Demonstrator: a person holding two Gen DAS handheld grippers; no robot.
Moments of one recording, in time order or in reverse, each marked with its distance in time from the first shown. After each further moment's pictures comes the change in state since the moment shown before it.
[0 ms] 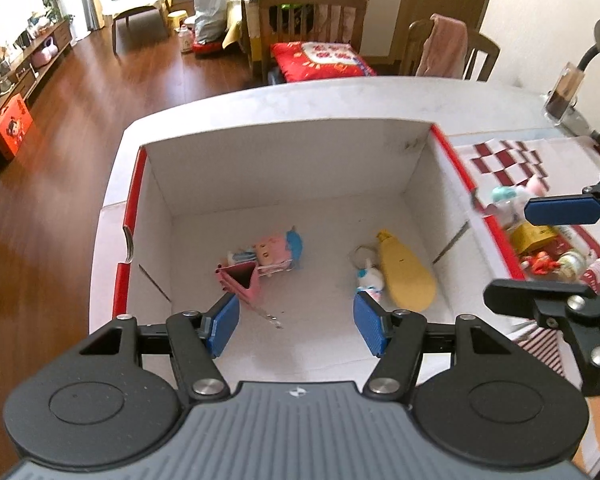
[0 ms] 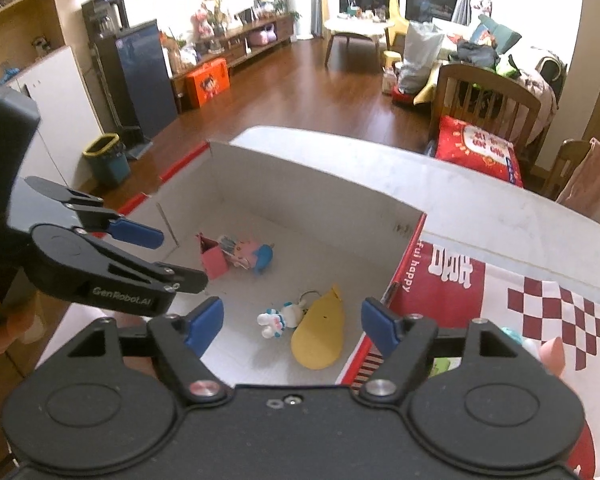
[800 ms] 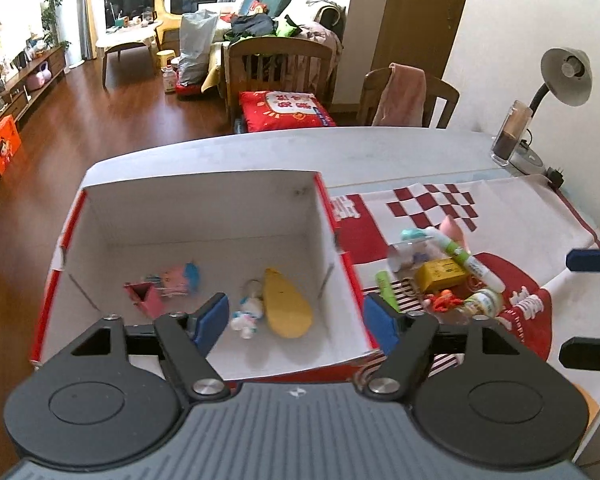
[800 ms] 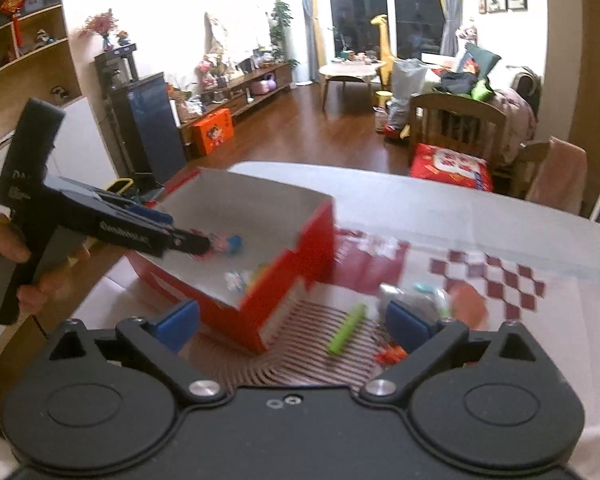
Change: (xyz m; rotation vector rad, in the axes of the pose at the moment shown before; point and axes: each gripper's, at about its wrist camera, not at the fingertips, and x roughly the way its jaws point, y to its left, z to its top) left arm -0.048 -0.098 -0.008 -0.032 -0.148 -0.062; right arm -0.119 -0.088 -0.092 0.052 -0.132 0.016
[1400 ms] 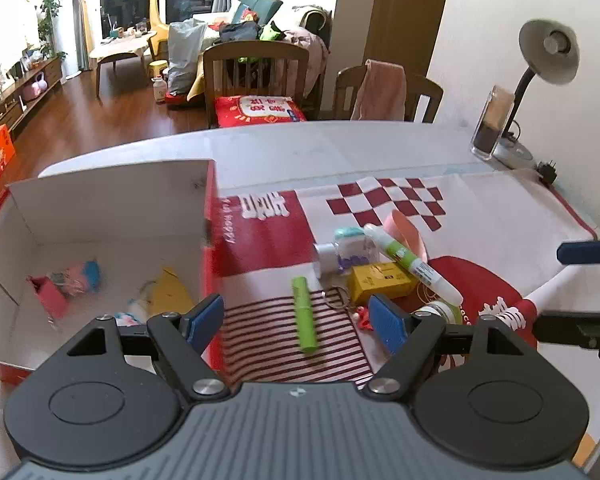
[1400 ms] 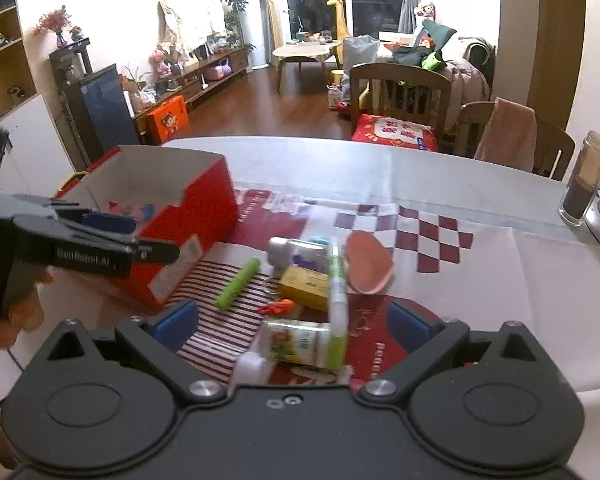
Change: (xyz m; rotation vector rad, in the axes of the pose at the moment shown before) left arm 0.060 -0.111 -0.017 0.009 -0.033 0.019; right arm 0.003 -0.099 -0.034 0.056 0.052 -0.087
